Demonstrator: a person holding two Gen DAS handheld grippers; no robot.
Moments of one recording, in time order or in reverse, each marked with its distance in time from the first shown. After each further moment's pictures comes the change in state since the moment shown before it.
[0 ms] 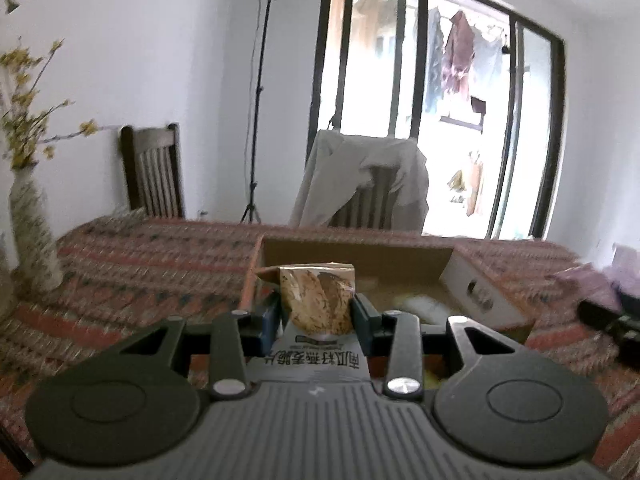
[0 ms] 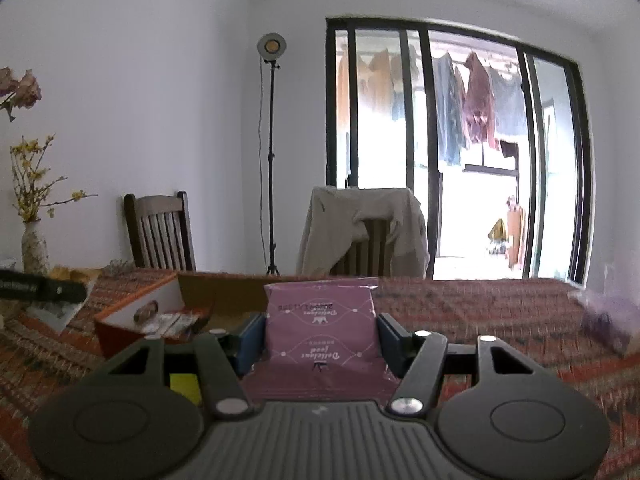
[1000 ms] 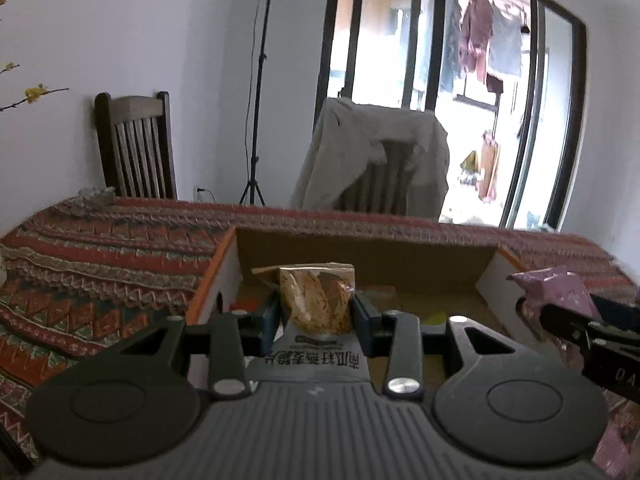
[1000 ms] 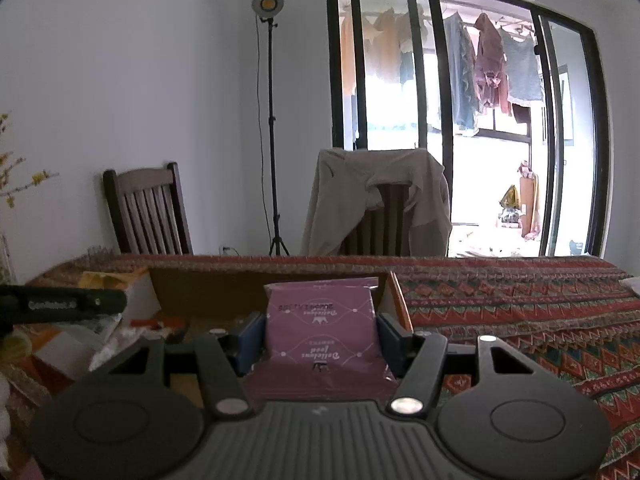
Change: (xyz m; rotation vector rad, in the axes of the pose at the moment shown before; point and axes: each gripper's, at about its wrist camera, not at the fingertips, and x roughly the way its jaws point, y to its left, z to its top) left arm 0.137 -0.006 0.004 -0.013 0.097 0.036; right arm 0.144 0.014 0.000 0.036 0.142 0.017
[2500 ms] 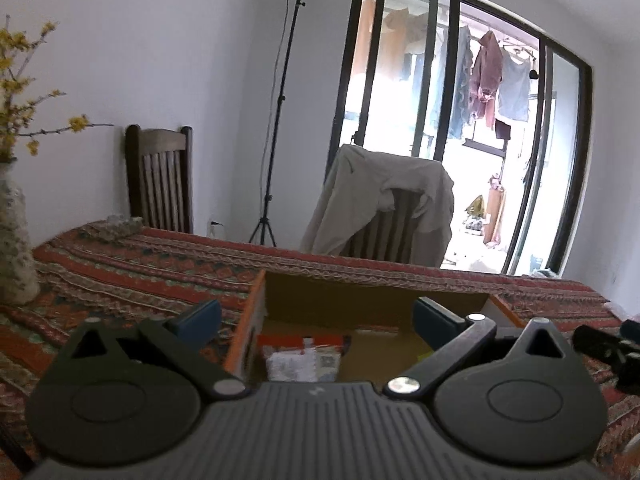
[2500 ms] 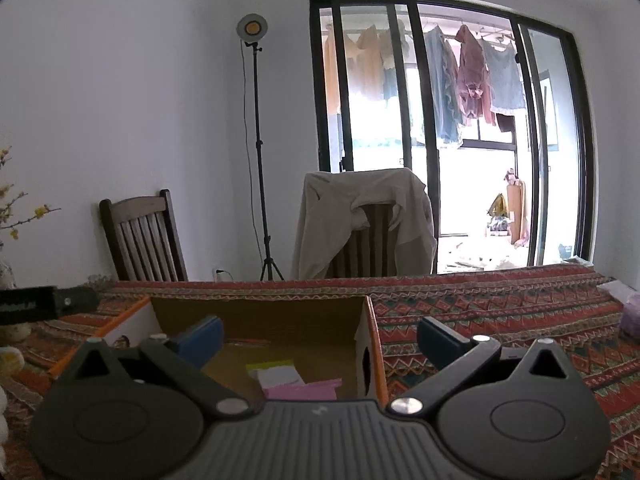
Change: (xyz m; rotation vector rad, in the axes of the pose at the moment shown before) left arm -0.065 0.020 0.008 -0.063 -0.135 0.022; right arm -0.058 -0.014 0.018 0.038 -0.074 -0.025
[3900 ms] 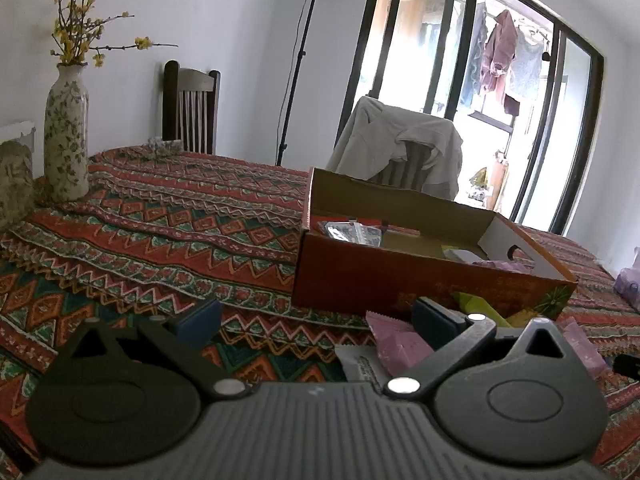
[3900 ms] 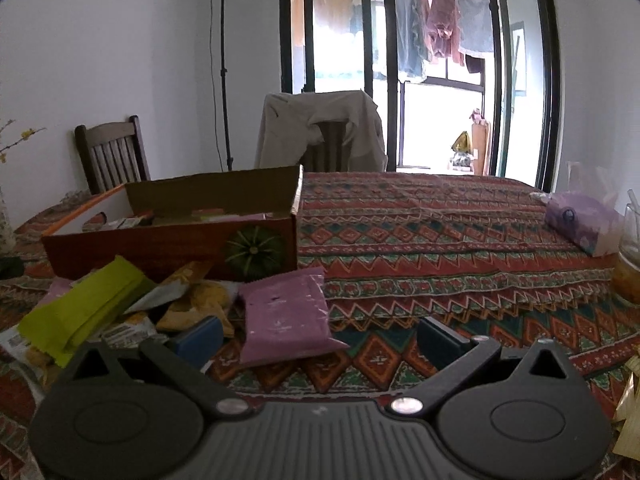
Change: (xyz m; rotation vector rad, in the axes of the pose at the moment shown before) left arm -0.065 0.054 -0.083 -0.064 0.125 -0.008; right arm -0.079 -0.038 -0.089 0.011 0.230 -0.106
